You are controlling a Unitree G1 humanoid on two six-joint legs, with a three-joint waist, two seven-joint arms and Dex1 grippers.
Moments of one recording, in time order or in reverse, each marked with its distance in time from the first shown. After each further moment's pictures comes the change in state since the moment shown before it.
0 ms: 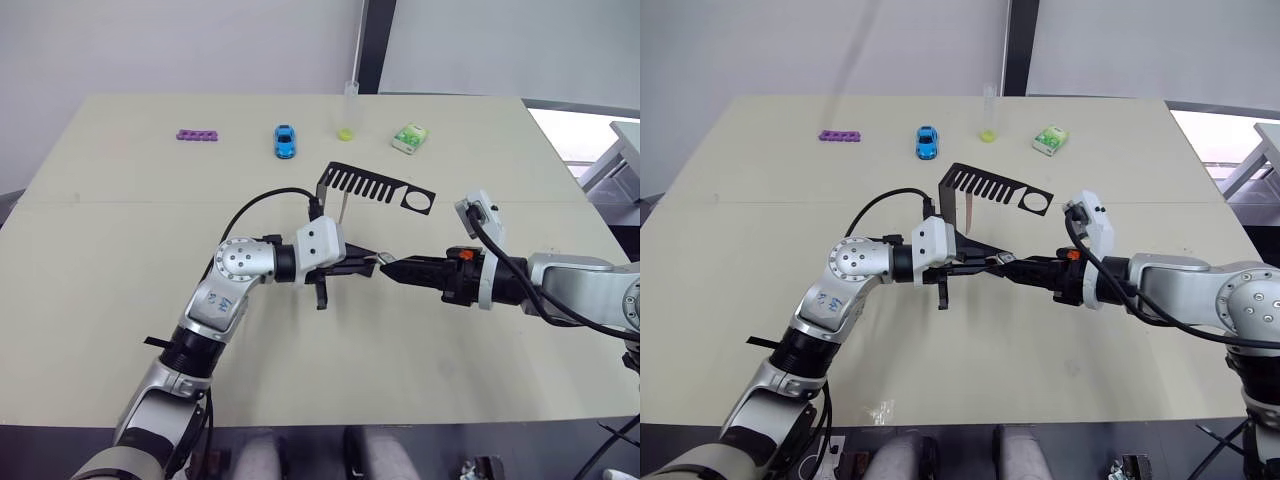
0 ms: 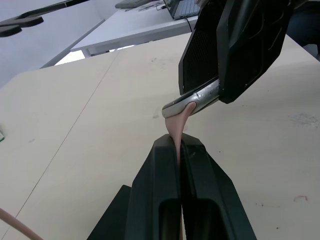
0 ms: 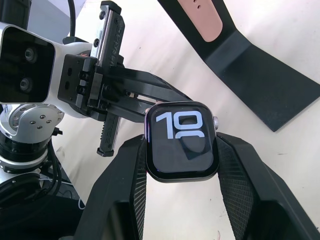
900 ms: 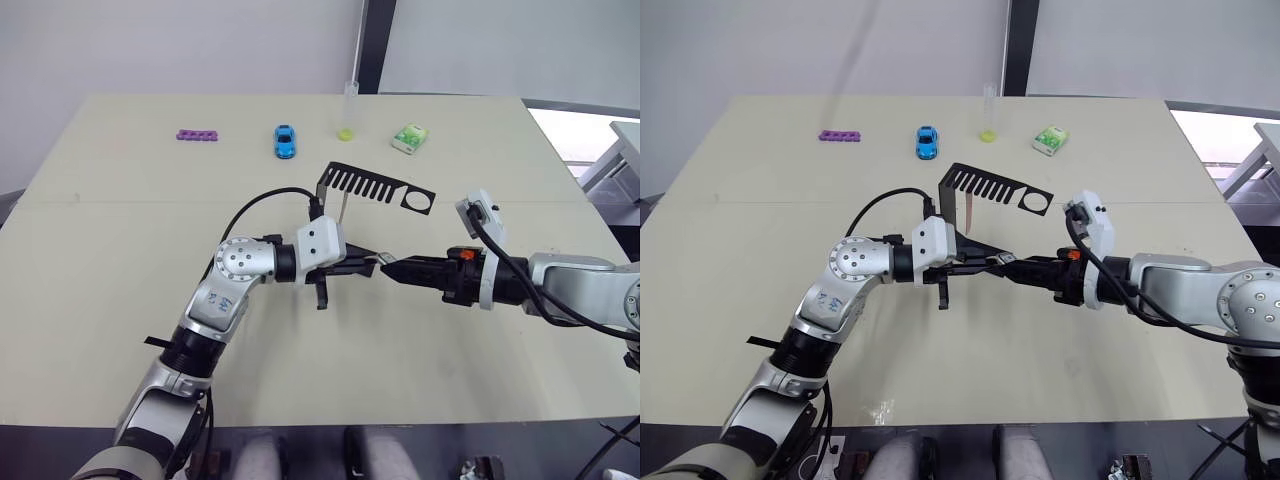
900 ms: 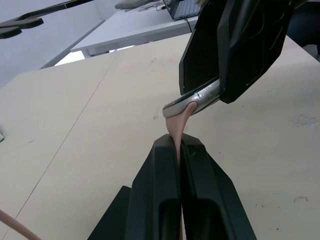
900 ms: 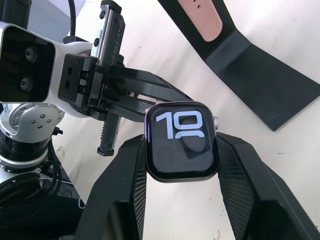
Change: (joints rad) left arm -0.001 -0.002 0.000 0.000 0.000 0.000 0.000; right arm 0.000 -0.005 0.000 -0.001 0.005 0.000 0.000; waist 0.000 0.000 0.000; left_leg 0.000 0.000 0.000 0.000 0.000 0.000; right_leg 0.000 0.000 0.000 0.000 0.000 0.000
